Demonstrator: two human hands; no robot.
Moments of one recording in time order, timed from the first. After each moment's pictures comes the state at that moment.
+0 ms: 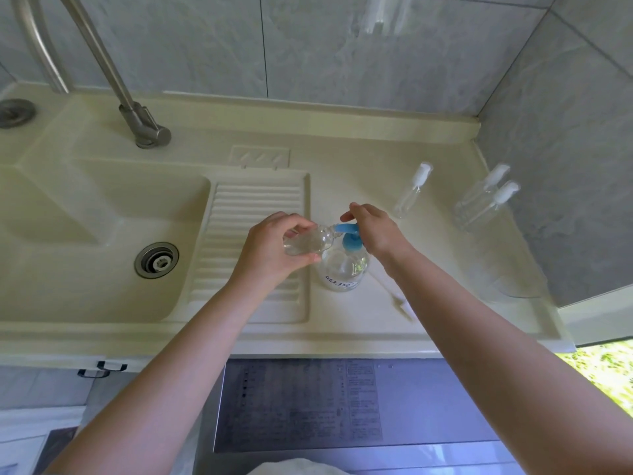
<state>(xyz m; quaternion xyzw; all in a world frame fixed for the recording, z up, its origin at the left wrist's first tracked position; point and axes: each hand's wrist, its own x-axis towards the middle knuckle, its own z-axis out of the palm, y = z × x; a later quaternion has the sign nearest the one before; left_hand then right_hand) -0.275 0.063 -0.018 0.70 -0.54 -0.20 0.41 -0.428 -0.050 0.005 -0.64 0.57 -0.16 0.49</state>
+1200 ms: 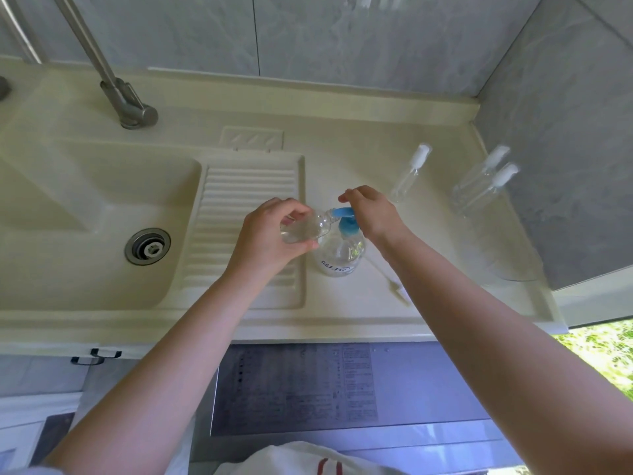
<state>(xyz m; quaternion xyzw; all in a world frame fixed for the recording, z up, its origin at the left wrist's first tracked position) -0.280 0.066 -0.023 0.71 -0.54 -0.20 0.41 -0.427 -0.049 0.004 -0.64 0.58 -0.17 0.48</state>
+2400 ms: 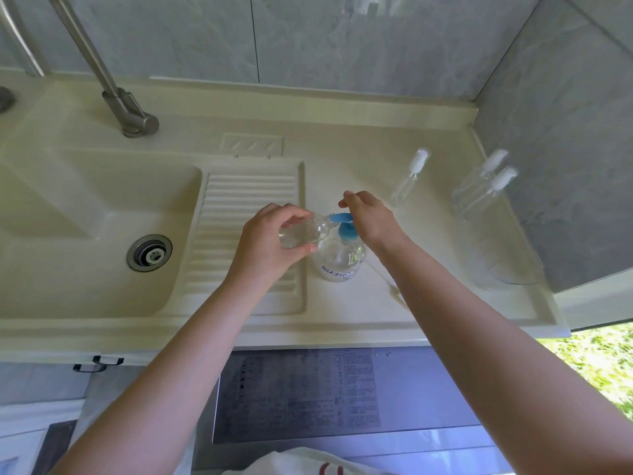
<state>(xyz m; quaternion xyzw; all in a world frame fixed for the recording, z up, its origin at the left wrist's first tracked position) -0.280 0.067 -0.020 0.71 -0.54 -0.18 0.41 -0.425 -0.047 0.005 -0.64 0.58 -0.16 0.47</state>
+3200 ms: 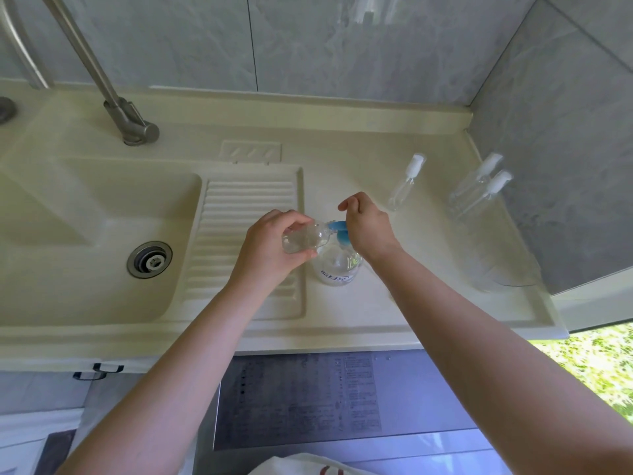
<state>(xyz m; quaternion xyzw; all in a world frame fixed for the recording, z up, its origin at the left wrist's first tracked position) -0.282 0.064 -0.020 0.71 -0.55 -0.19 0.39 -0.421 -0.042 0.000 -0.66 0.59 -0.19 0.42</state>
